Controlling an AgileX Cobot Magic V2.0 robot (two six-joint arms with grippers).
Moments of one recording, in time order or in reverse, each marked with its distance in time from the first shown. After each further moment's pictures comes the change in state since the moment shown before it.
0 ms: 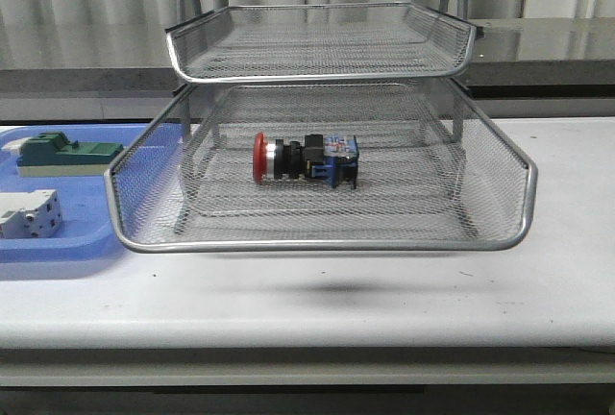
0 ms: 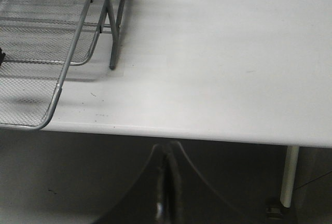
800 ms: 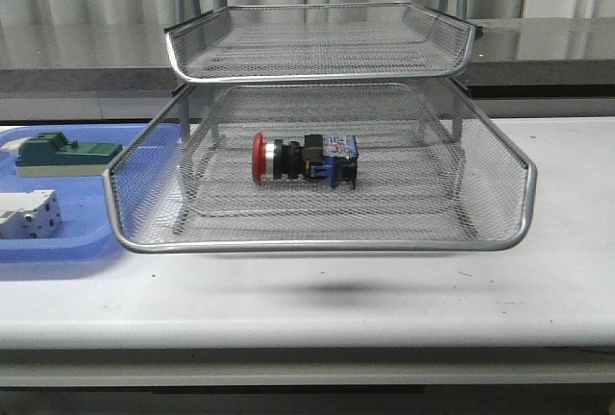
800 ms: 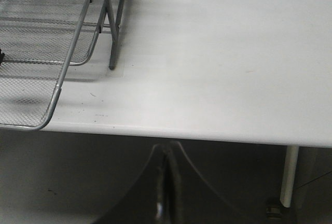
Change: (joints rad) left arm 0.000 -0.126 0.221 -0.066 -0.307 -0.002; right arm 0.000 0.000 0.000 0.000 0.000 0.000
